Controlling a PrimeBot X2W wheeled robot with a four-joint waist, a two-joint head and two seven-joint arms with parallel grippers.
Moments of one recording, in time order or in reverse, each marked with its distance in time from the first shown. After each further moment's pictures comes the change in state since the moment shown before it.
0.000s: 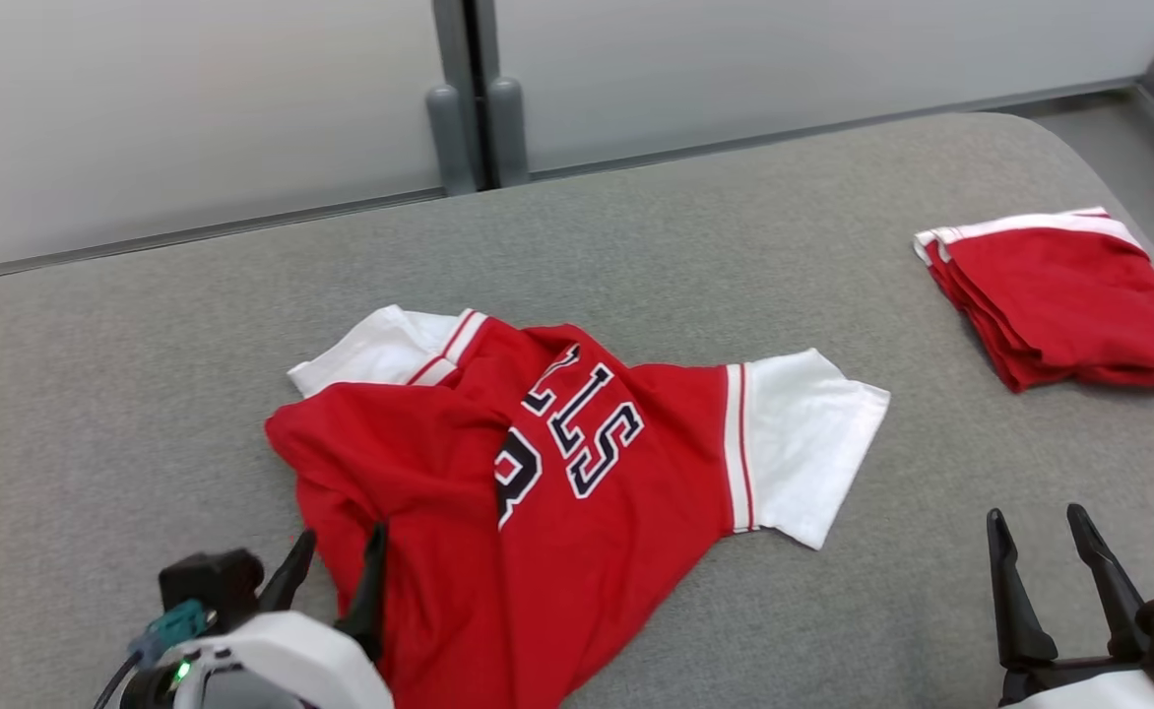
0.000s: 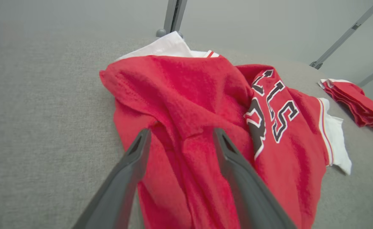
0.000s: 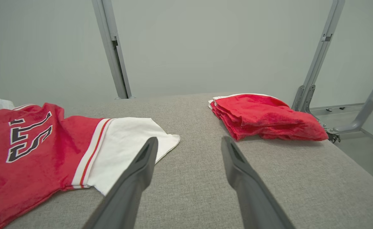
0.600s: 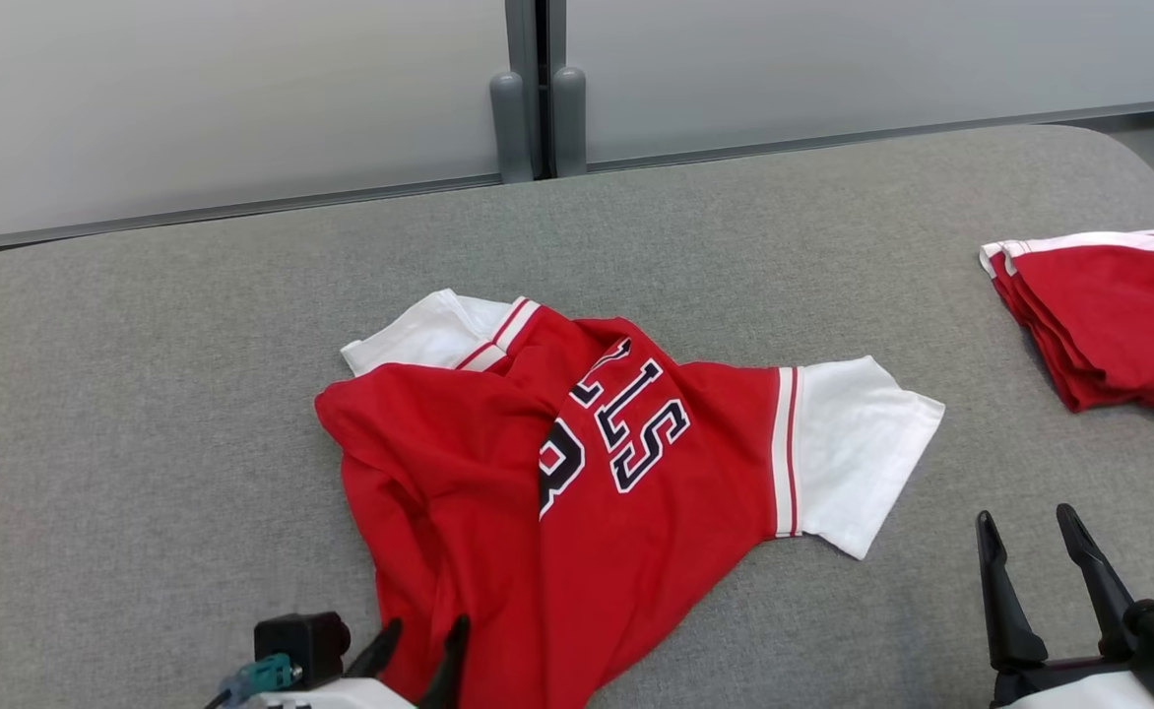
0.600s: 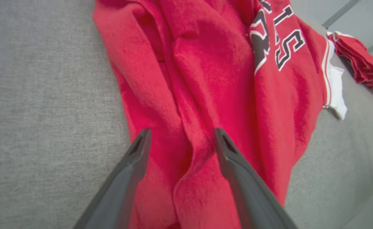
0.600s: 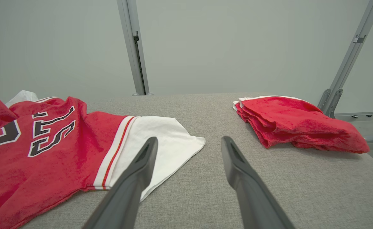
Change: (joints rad) left arm 0.064 -0.046 -0.098 -0.012 -0.024 -0.027 0.073; right arm 0.005 0.000 0.014 -0.007 -0.016 0.000 0.000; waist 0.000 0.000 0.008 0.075
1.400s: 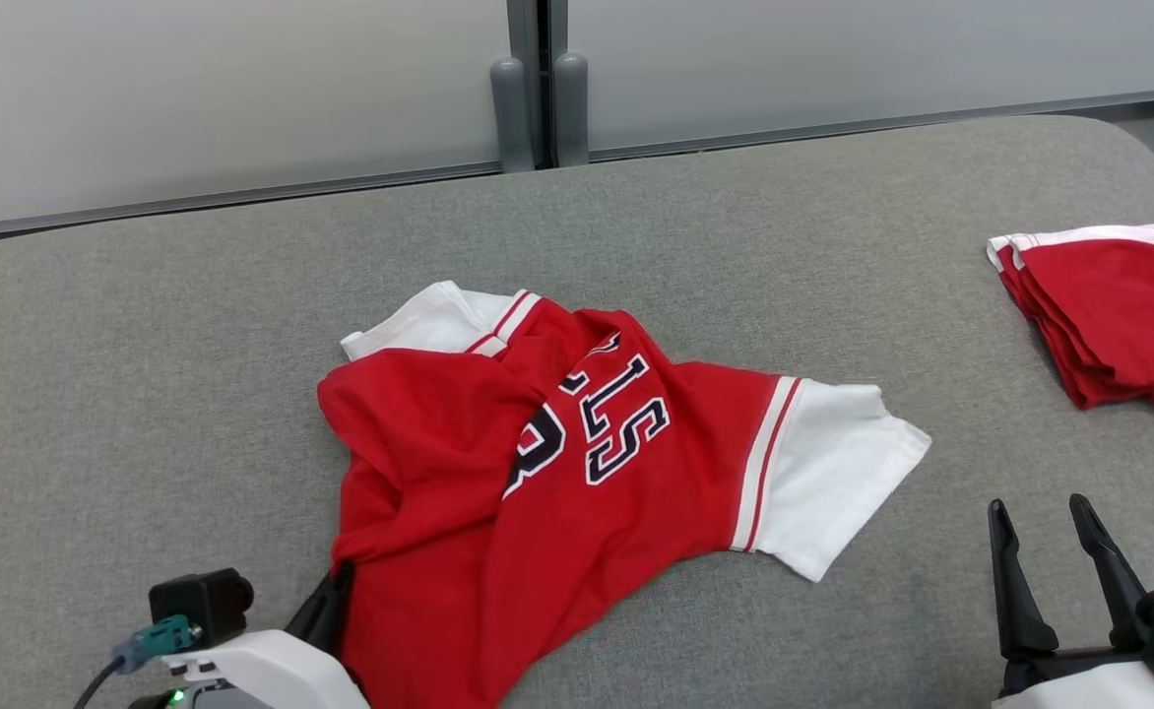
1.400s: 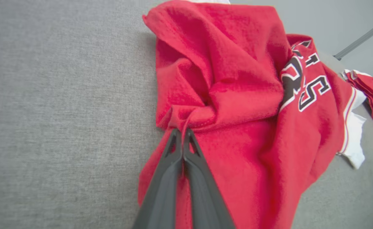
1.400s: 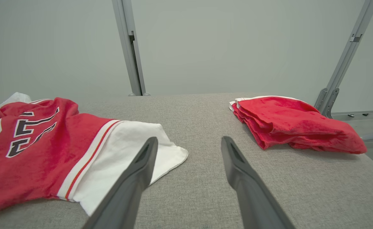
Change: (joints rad) left arm -0.019 0.049 0.096 0.039 -0.047 -0.033 -0.031; right arm -0.019 0.000 -0.015 0.006 0.003 0.000 0.000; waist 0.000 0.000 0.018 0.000
